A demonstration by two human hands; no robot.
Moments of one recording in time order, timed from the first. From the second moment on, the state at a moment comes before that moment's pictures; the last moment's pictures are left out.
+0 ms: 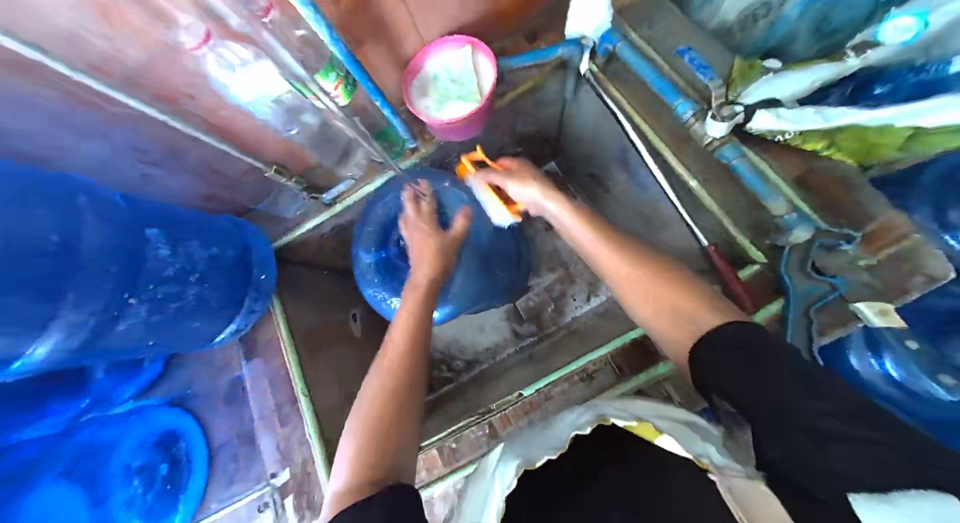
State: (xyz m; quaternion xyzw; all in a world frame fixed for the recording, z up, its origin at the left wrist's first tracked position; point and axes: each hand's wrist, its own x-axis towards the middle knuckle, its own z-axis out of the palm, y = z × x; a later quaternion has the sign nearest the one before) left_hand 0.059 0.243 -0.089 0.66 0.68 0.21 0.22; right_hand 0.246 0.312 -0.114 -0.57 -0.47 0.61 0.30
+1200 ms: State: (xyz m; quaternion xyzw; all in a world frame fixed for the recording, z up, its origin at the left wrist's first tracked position) left_hand 0.059 0.196 -0.086 0.51 0.84 0.16 0.13; right_hand 0.404 0.207 -0.046 -0.74 -0.62 0.24 0.13
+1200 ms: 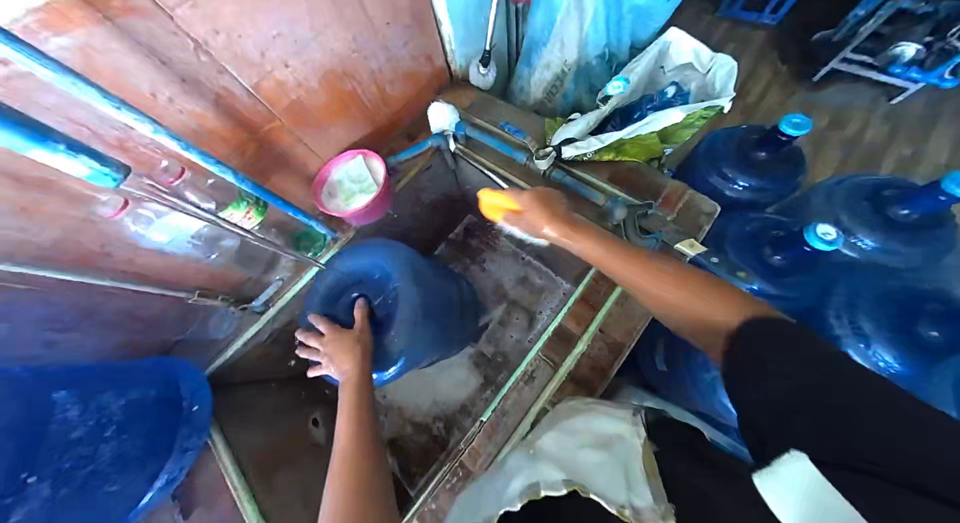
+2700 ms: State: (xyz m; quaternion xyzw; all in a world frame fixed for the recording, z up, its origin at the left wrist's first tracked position) left_hand -0.024 0.200 -0.125 0.45 0.86 0.20 0.14; right_hand 0.358 0.045 -0.168 -0.62 -0.70 0.26 0.23
